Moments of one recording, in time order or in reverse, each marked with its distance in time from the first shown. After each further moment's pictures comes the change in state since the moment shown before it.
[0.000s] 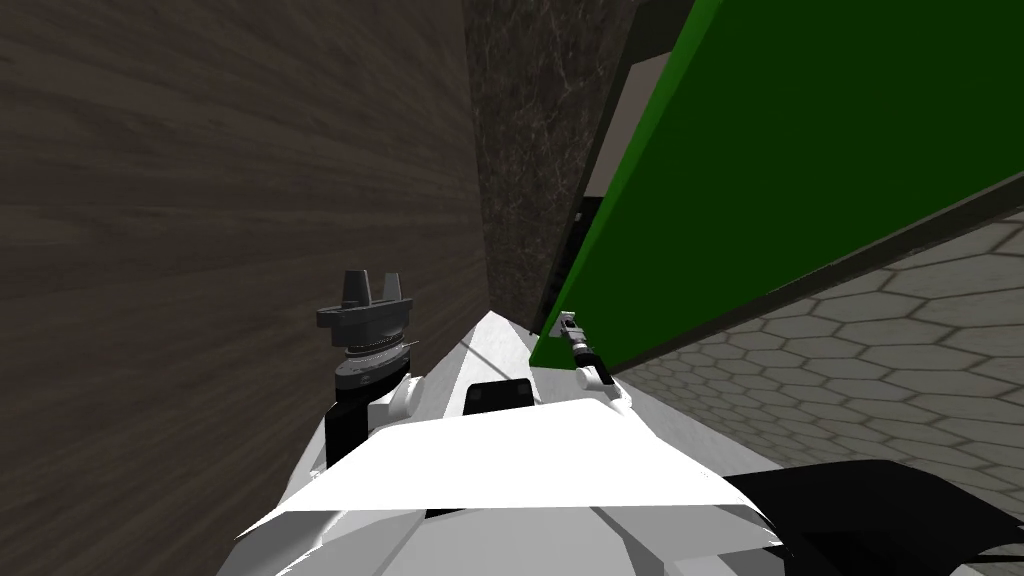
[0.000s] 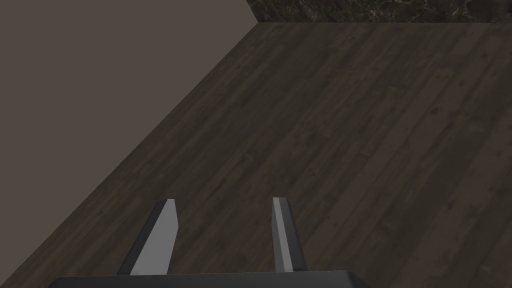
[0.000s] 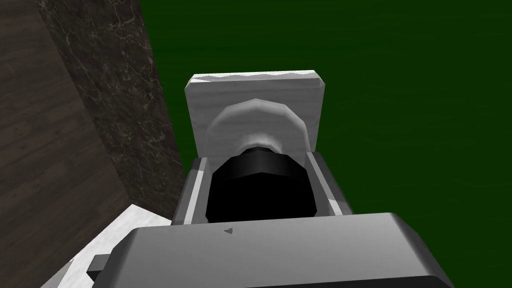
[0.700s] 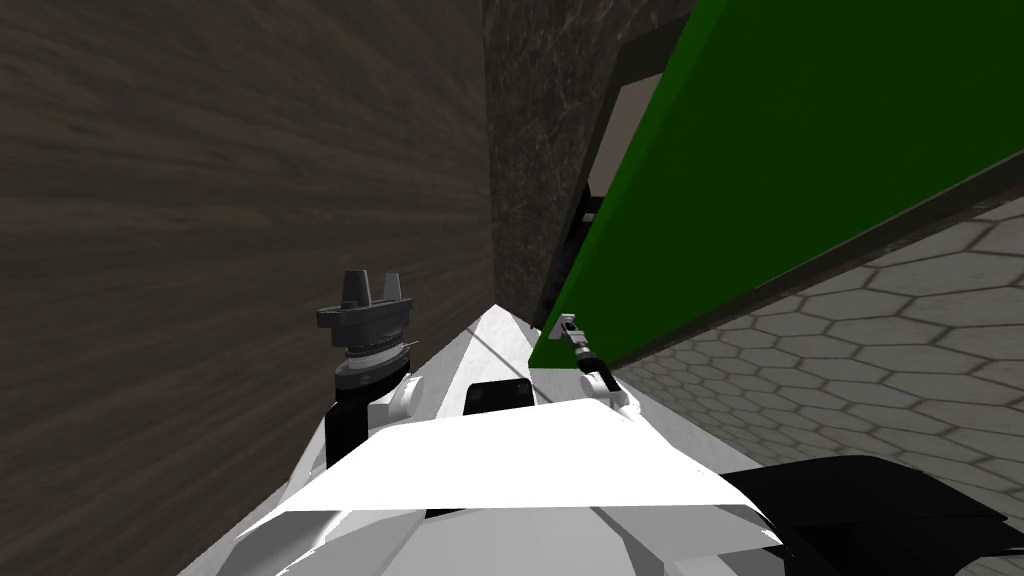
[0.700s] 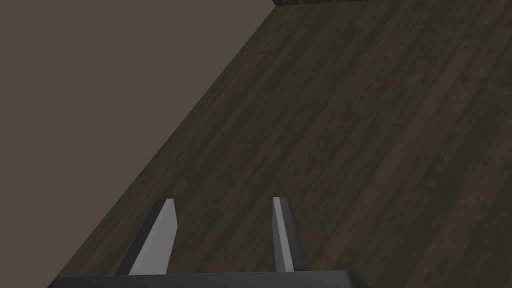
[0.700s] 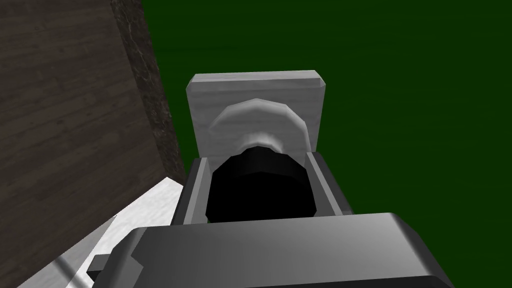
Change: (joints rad) arm 0.045 -0.078 0.062 -0.022 0.016 -0.061 -0.074
